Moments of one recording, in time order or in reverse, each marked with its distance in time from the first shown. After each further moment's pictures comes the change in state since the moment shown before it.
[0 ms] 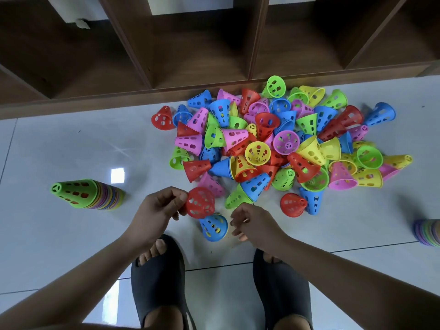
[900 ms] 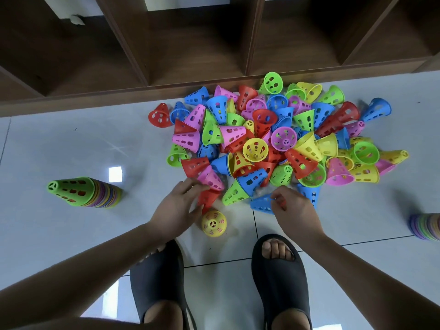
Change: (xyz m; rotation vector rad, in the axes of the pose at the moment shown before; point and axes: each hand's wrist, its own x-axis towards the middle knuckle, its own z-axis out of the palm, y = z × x) left_hand 0.036 -0.043 0.028 0.832 -0.085 0.497; right_hand -0.018 0.022 -0.068 -0.519 0.523 -0.253
